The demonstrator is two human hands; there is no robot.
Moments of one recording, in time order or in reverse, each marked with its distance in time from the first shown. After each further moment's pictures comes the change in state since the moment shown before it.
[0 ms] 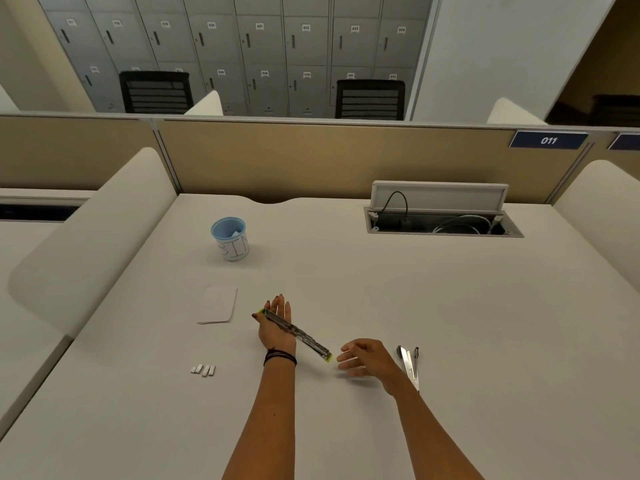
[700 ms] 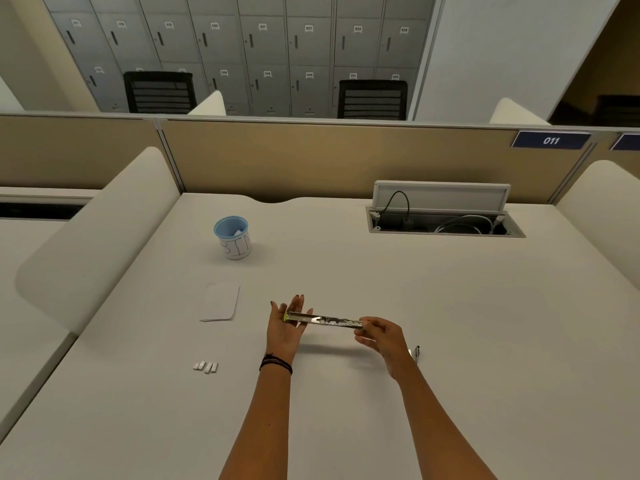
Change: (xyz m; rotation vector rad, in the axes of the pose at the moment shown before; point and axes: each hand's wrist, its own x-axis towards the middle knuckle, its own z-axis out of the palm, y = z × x) left_hand -0.012 0.007 -0.005 0.171 -0.181 -0.306; right_hand 0.011 -0.014 -0.015 0.344 0.227 -0.208
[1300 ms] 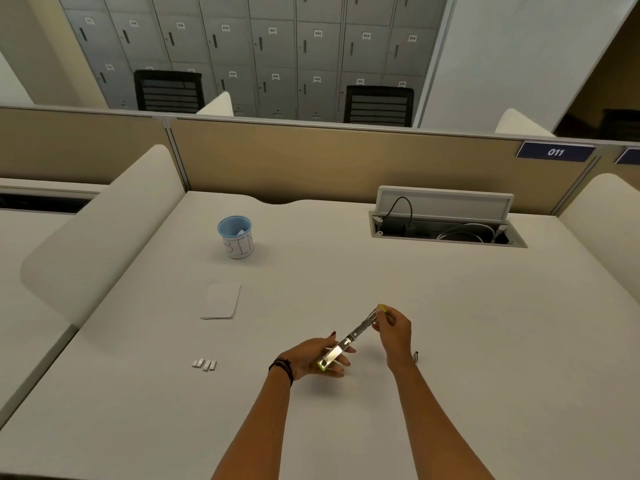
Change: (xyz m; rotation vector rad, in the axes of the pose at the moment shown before) left_hand -0.030 -0.026 0.004 1.178 -0.332 -0.549; right_hand 0.020 -0.009 0.003 -0.192 0.305 -0.206
